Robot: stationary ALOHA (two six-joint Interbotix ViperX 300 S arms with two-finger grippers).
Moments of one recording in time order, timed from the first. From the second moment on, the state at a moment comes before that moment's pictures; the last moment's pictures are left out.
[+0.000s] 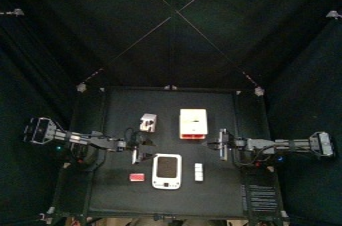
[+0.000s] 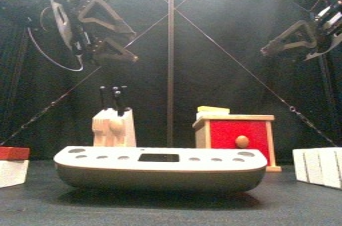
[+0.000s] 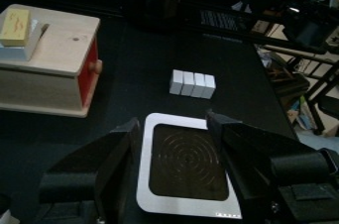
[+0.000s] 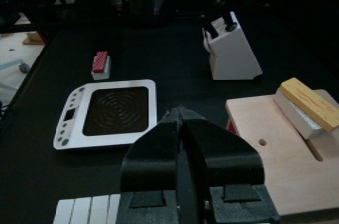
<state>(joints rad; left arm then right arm) -0.07 -0.37 0.98 -0.10 -0.36 -0.09 -0.07 -0.87 1.25 -0.01 -0.20 0.01</state>
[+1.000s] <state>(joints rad) -0.05 -0.37 0.94 -0.12 -0.32 -0.09 -0.11 -0.87 1.23 -0.10 -0.20 0.01</state>
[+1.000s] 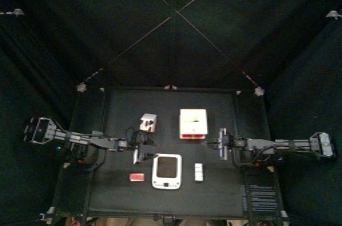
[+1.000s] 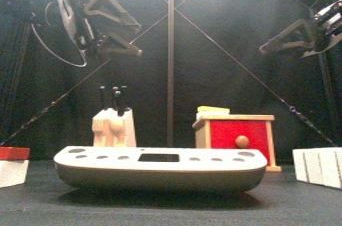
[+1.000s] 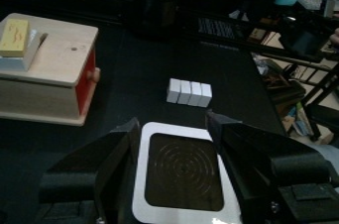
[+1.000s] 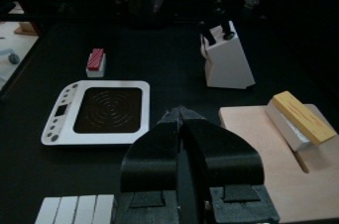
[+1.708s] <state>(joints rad) 0.08 -0.37 0.75 -0.04 0.00 -0.08 -0.12 -0.87 1.23 -0.11 -0.20 0.01</state>
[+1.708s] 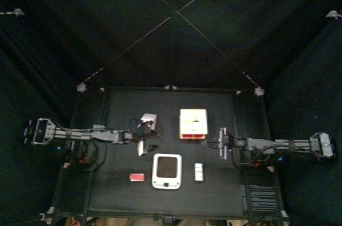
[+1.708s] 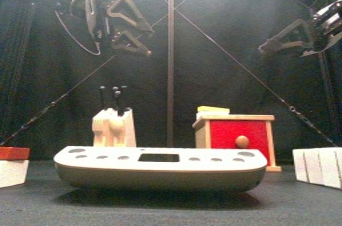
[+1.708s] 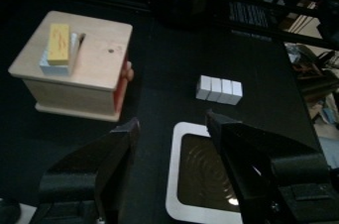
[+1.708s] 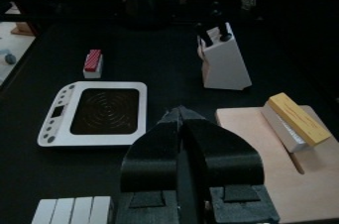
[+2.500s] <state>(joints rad) 0.29 -0.15 0.48 0.10 0.11 -0.08 -0.12 -0.87 1.23 -0.11 -0.20 0.01</state>
